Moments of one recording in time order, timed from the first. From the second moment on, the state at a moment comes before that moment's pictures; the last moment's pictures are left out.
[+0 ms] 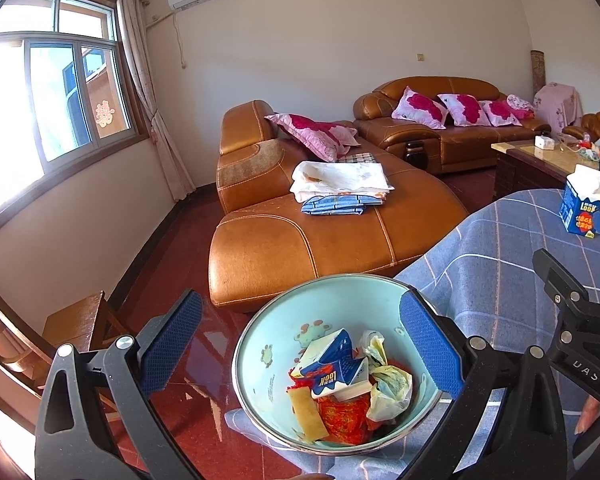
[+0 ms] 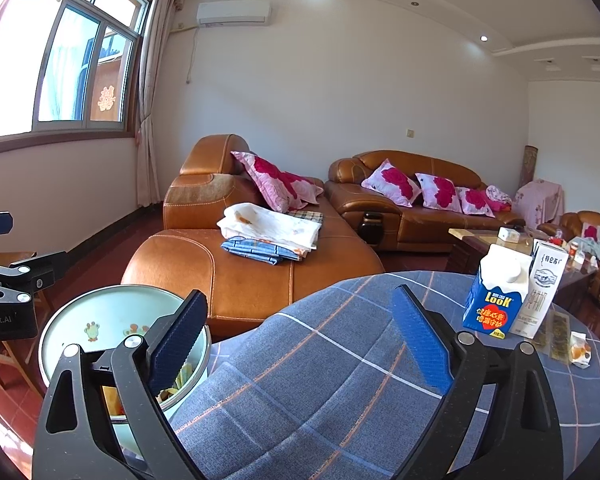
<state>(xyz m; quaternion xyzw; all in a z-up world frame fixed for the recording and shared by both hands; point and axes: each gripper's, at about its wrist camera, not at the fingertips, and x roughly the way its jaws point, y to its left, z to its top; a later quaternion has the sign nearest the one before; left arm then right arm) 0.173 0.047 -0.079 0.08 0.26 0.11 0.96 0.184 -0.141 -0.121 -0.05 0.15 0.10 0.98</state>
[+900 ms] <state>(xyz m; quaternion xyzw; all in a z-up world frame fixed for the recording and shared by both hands) 0.174 0.044 -0.080 0.09 0.27 0.10 0.95 0.183 -0.149 -0.120 -0.04 0.15 0.10 0.98</state>
